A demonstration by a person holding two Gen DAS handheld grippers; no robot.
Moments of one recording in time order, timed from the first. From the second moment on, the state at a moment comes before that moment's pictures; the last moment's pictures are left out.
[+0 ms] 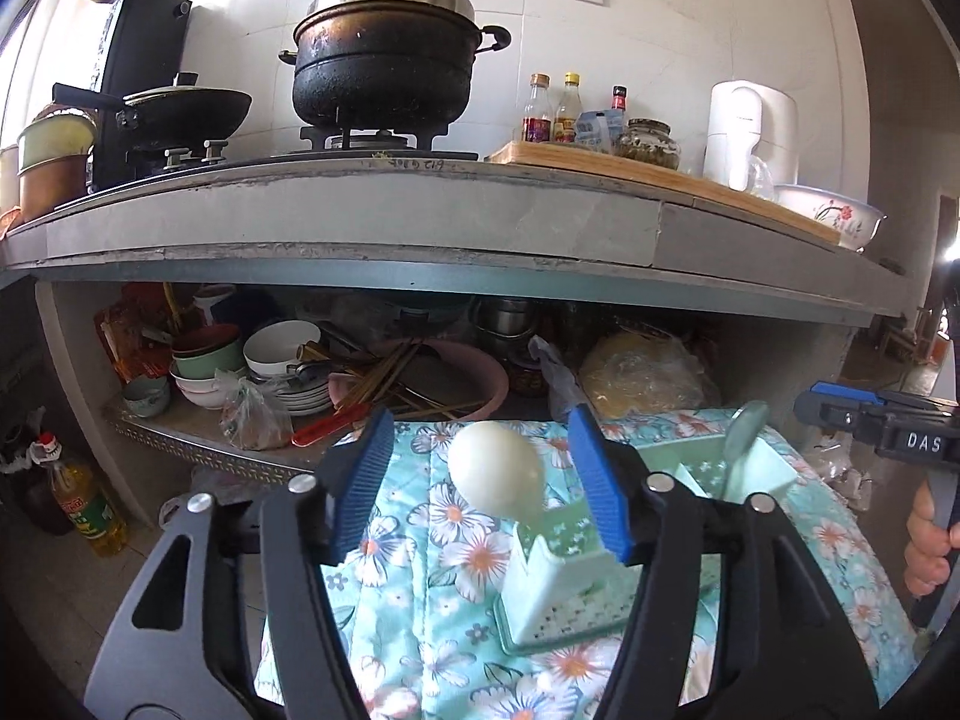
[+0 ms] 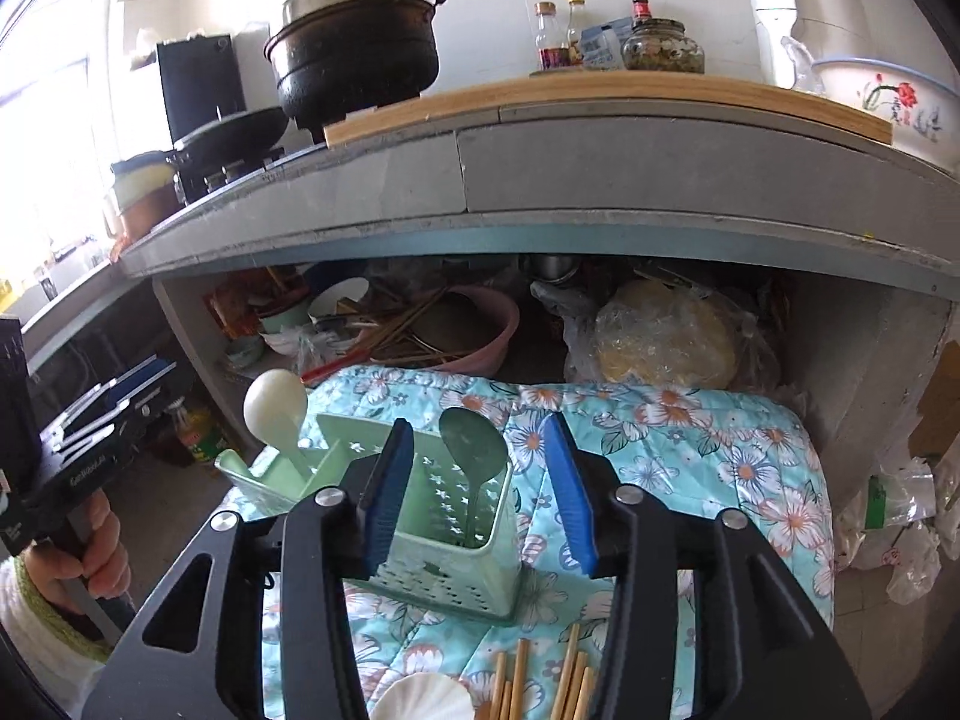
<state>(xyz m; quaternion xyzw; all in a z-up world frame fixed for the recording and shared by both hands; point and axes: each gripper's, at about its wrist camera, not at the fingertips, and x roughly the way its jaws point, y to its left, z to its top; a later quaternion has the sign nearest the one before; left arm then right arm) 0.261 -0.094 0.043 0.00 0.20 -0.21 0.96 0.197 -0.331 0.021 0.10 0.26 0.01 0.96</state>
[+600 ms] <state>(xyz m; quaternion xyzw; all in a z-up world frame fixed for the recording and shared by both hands) 0.149 -0.094 0.008 0.02 0.26 -0.35 0.90 0.068 -0.331 -0.007 0.14 0.29 -0.01 0.95</state>
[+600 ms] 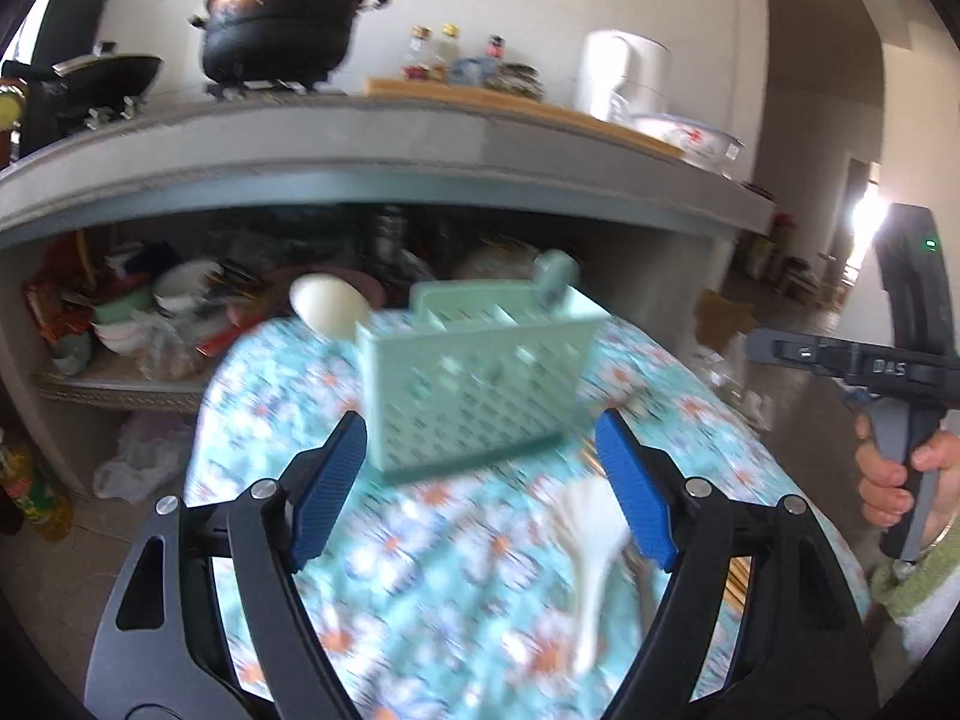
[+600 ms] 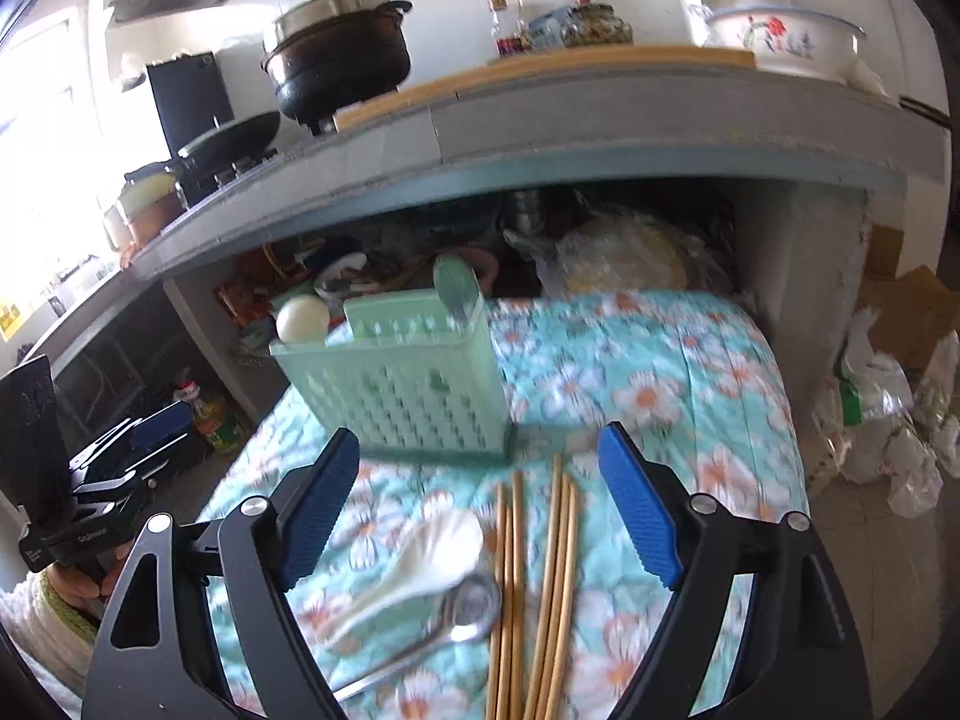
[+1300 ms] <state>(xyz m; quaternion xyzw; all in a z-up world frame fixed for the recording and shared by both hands) 0.079 -0.204 -0.107 0.16 0.41 -0.41 0.80 0.027 -0.327 -0.076 0.16 0.35 -0.07 0.92</state>
